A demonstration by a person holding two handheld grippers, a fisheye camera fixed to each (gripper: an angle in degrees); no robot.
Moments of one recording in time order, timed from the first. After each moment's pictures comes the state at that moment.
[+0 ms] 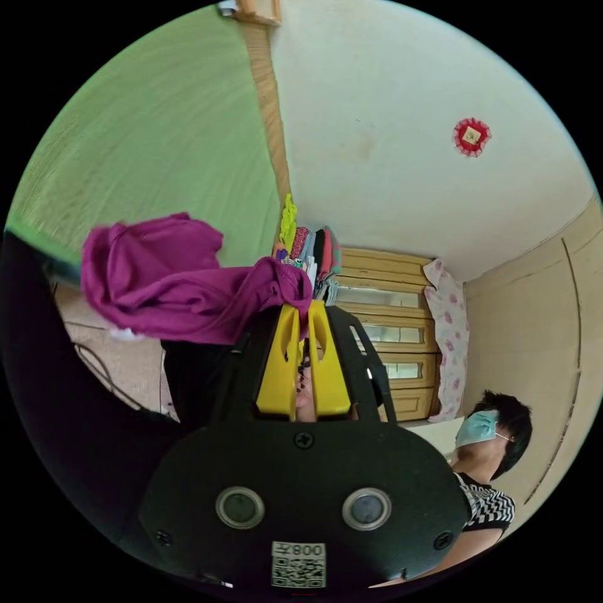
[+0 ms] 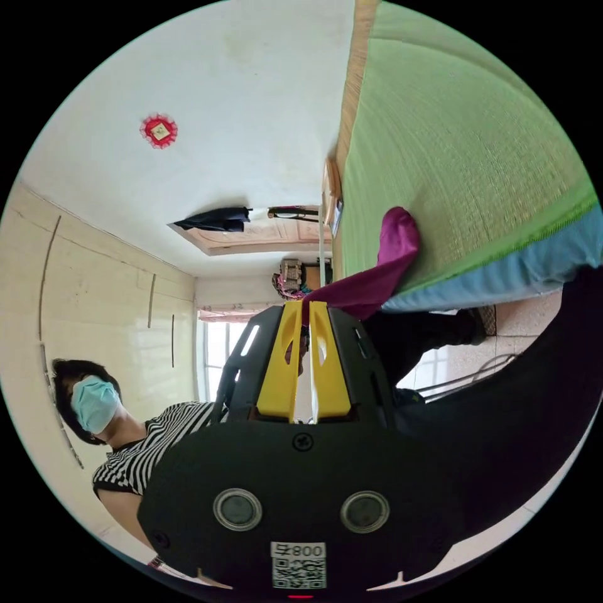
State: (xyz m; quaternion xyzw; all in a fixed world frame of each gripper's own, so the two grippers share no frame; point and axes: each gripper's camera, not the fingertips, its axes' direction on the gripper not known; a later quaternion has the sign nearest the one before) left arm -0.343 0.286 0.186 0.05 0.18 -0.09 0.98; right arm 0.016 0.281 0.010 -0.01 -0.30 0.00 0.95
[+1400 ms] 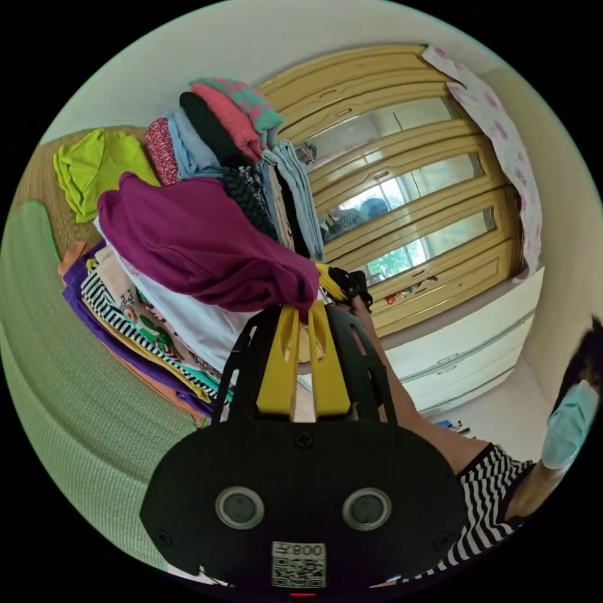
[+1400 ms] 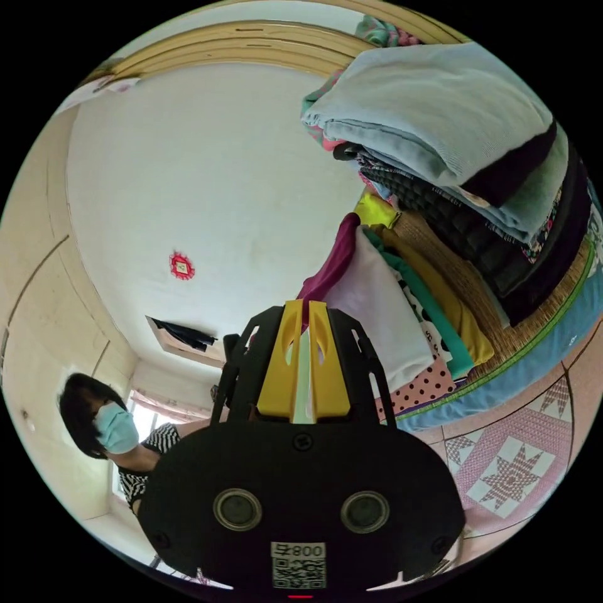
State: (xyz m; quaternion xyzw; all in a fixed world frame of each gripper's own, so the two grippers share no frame) left arm -0.320 0.147 1.229 -0.23 0.10 0.29 0.93; right arm -0.169 0.335 -0.644 0.29 -0.11 0.00 0.95
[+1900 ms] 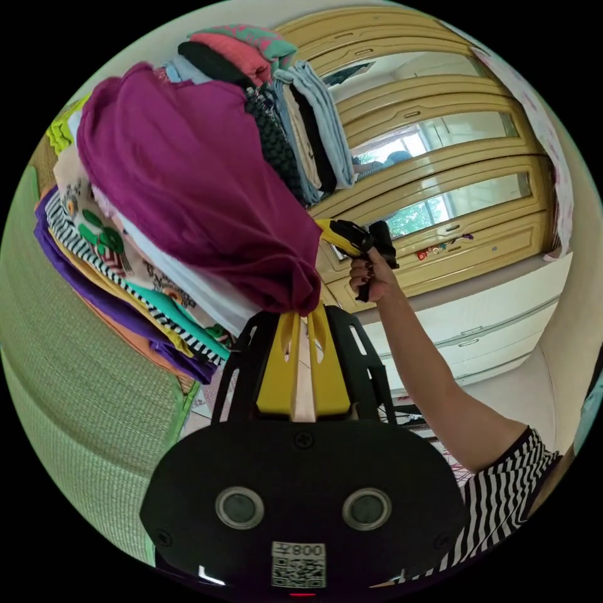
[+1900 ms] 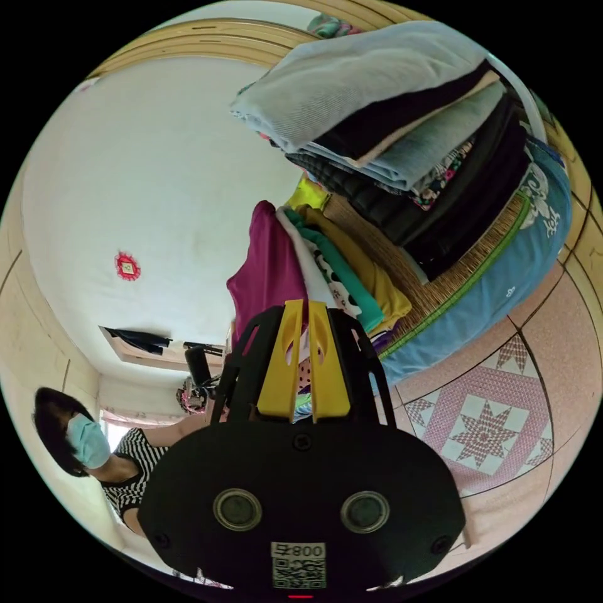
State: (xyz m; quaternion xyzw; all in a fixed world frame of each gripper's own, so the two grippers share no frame) left arm -0.464 0.199 1.407 -0.31 0.03 0.29 0.90; right arm -0.162 0.384 -0.644 0.25 -0.02 0.09 0.96
